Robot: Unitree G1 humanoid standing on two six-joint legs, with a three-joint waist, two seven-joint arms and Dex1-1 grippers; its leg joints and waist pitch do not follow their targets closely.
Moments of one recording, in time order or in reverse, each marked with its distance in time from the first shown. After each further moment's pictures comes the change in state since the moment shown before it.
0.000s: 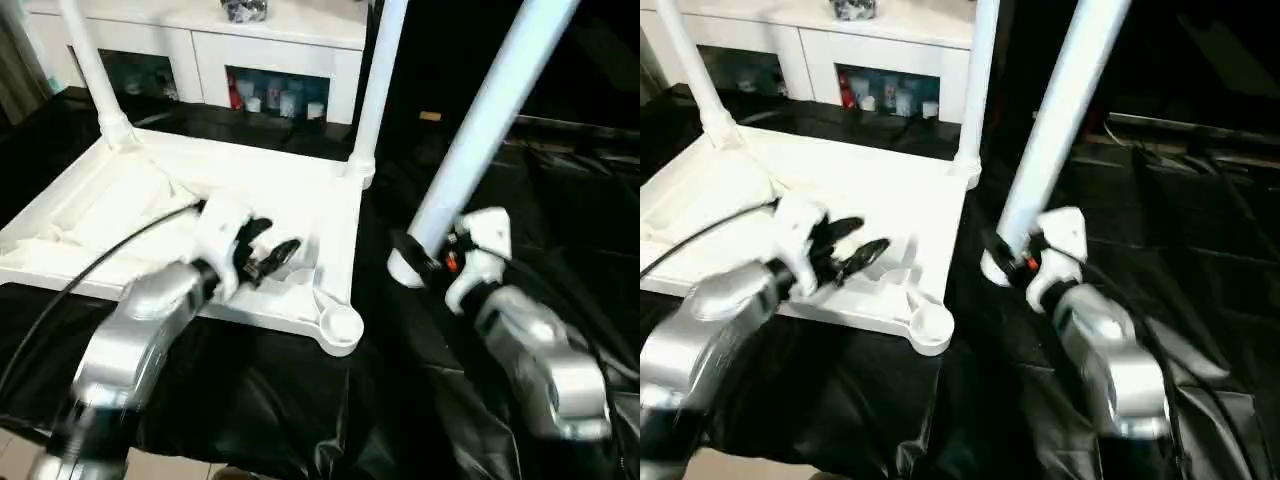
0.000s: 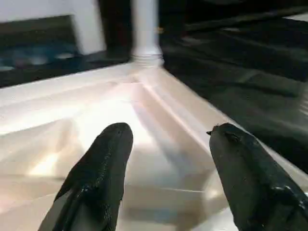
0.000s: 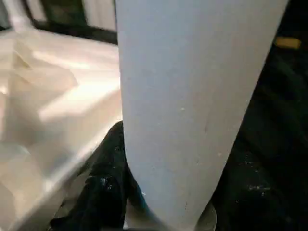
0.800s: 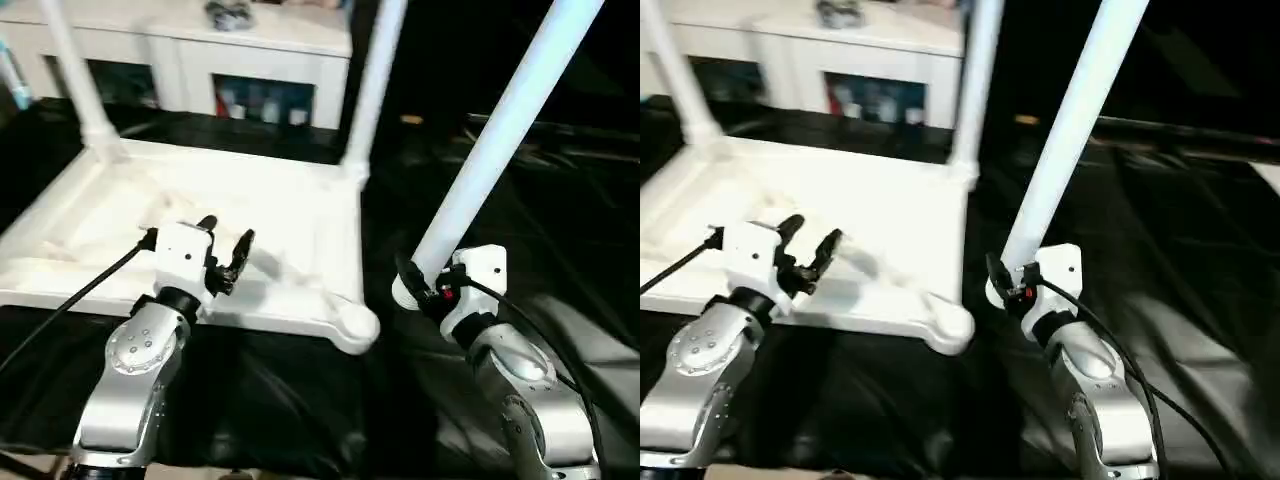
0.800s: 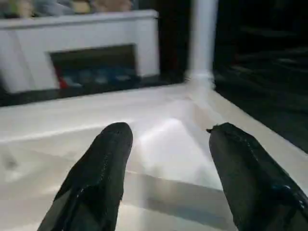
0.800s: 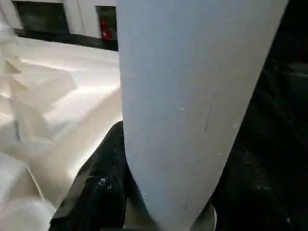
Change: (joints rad) left arm 0.145 -0.128 0.030 -0.075 0.118 -0.146 0.219; right arm 0.068 0.047 0.033 -0.029 -0.028 -0.071 -0.024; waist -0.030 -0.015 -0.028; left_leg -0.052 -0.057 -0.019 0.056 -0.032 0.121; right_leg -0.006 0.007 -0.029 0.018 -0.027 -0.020
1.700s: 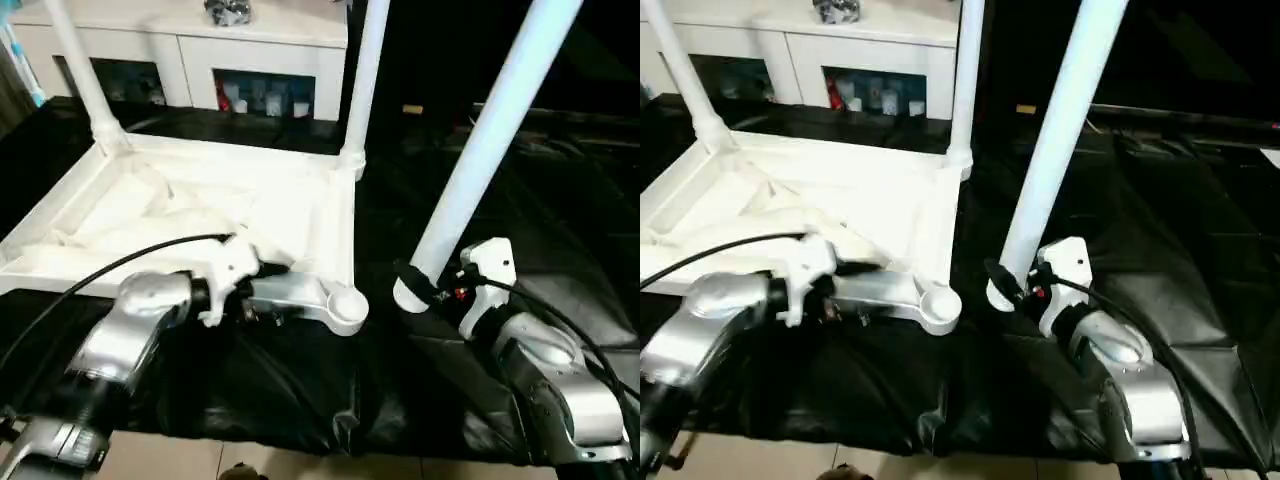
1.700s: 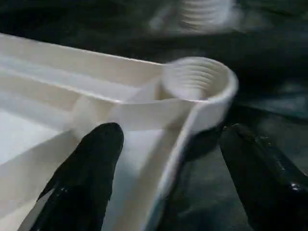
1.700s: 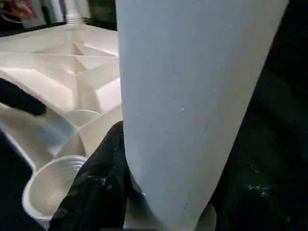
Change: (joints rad) left arm -0.359 0.264 -0.237 0.561 -0.039 -0.177 -0.878; right arm -0.059 -0.133 -0.013 0.063 0.072 -0.005 0.270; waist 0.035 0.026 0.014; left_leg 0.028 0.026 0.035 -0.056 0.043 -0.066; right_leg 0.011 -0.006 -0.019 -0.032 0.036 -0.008
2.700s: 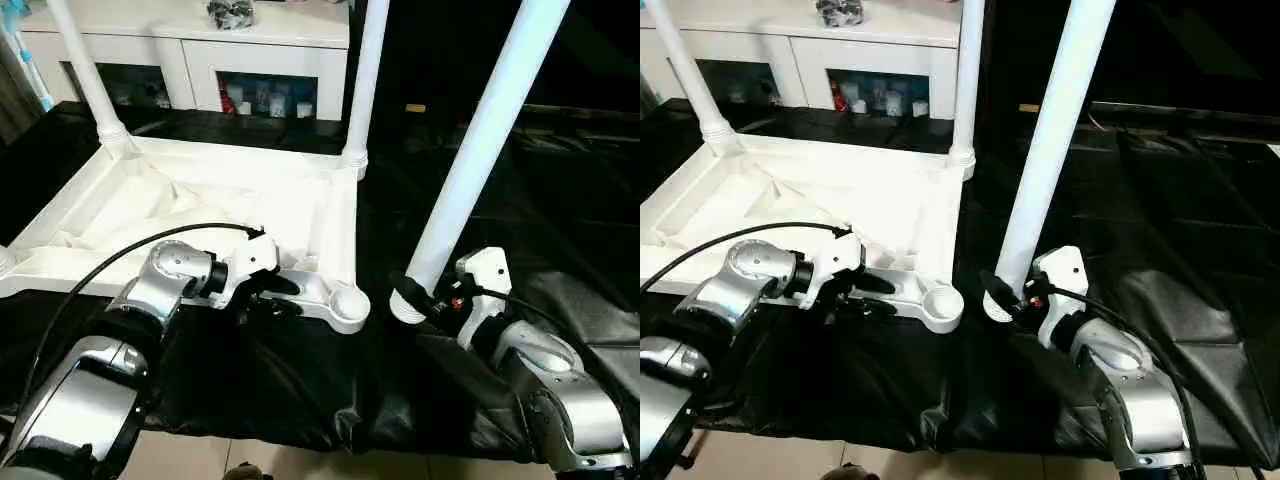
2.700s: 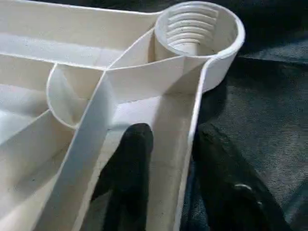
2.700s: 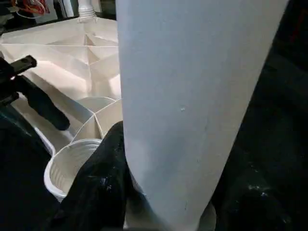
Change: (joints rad) left arm -0.309 -0.083 -0.070 0.599 0.140 -0.248 -0.156; right arm 0.030 -0.002 0.019 -0.002 -0.008 0.000 0.017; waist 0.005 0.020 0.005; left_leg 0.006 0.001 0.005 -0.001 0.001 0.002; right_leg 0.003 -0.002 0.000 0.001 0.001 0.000
